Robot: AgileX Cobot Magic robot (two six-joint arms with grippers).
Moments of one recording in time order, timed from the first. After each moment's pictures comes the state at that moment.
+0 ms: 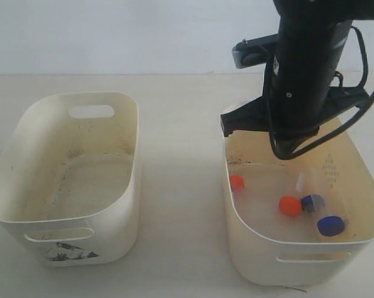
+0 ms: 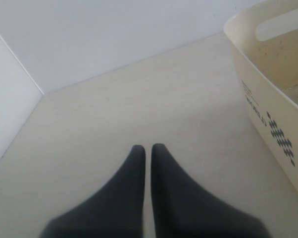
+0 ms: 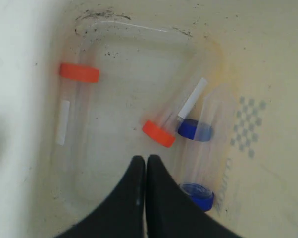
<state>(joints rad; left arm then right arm) -0.01 0.00 0.00 0.38 0.34 -0.03 0.51 1.66 -1.28 -0.21 1.15 0.51</state>
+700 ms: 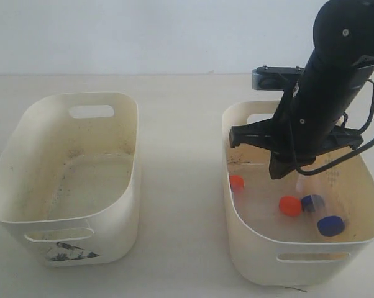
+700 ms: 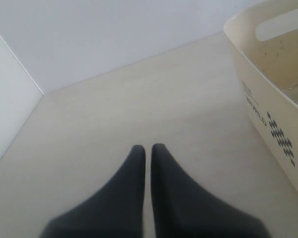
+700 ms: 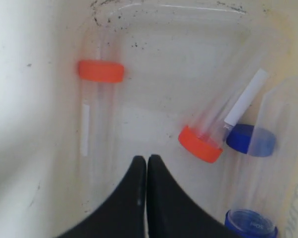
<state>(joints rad) -0.01 0.00 0.00 0.38 0.34 -0.03 0.36 1.66 -1.11 0.09 0.90 0.33</state>
